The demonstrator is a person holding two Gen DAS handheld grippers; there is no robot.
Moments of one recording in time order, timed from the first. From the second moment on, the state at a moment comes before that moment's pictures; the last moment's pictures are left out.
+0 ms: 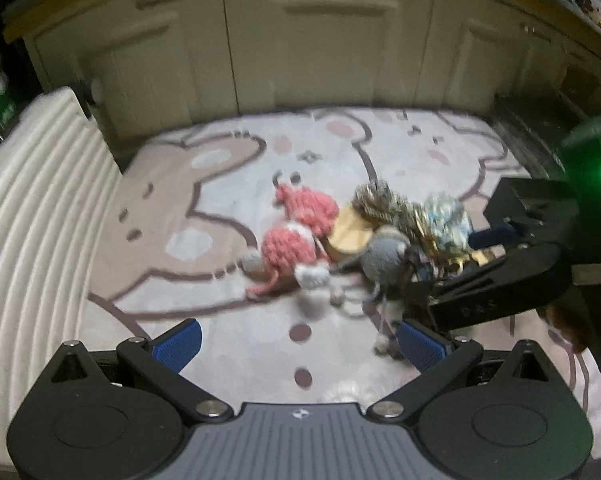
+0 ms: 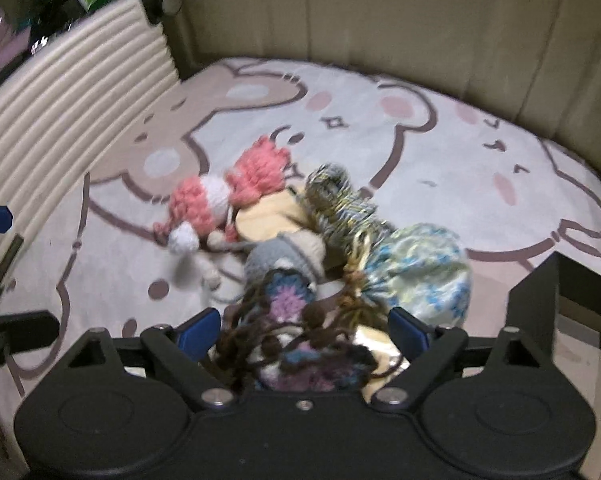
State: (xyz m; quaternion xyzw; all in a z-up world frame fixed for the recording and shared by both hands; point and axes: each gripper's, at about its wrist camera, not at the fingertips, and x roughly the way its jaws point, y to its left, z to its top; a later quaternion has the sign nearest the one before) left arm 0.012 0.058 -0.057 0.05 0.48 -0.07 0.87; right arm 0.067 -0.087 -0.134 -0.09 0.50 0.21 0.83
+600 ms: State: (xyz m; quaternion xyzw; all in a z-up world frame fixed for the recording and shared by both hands) left arm 0.016 0.046 -0.110 0.04 0.60 -0.13 0.78; right arm 0.068 -0.073 -0.137 -0.08 0.57 0.23 0.79
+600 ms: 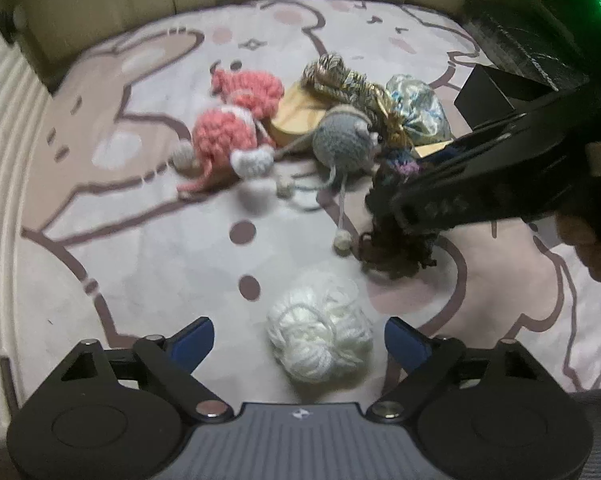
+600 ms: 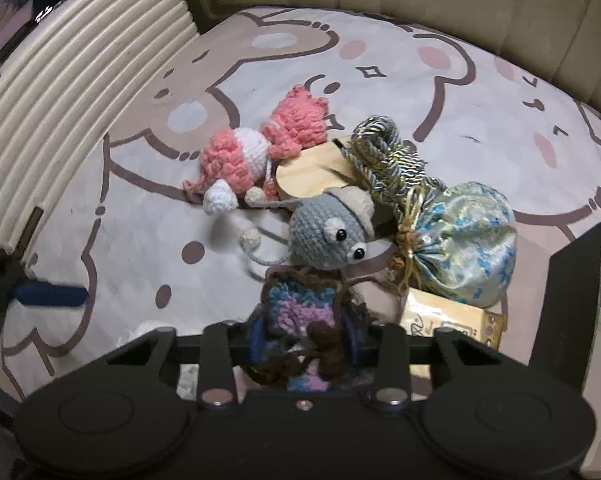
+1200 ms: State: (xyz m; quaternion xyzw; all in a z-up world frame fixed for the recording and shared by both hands) left arm 0.028 0.052 -0.135 -0.06 0.66 -0.12 0.74; right arm 0.071 -0.101 -0.115 -0.03 0.55 0.21 0.81
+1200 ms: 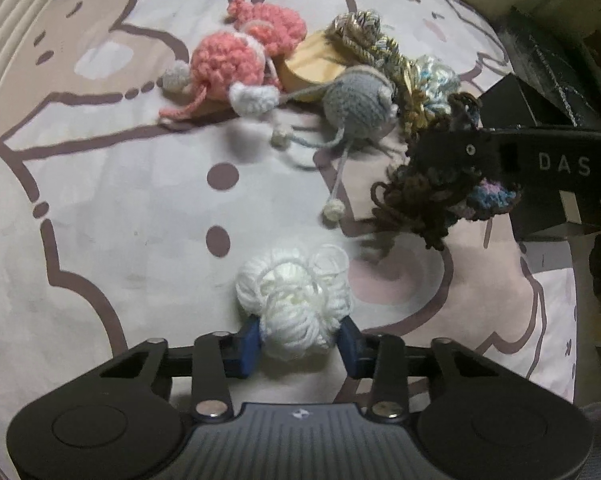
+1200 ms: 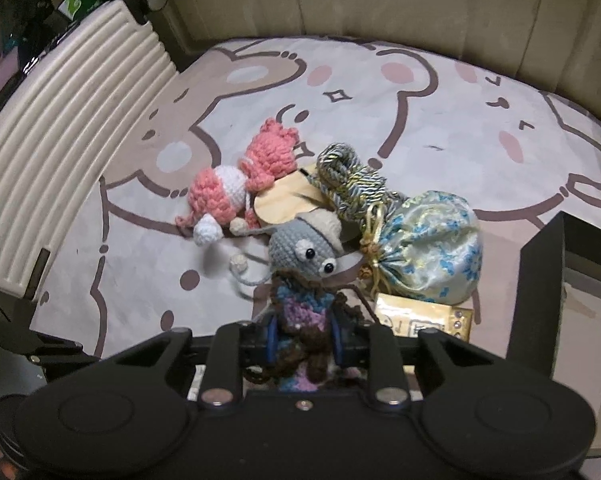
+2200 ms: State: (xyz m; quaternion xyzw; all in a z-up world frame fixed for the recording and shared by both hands) left arm 0.035 0.052 -0.048 -0.09 0.52 -0.05 0.85; right arm 0.043 -0.157 -0.043 0.06 0.47 0.15 0.87
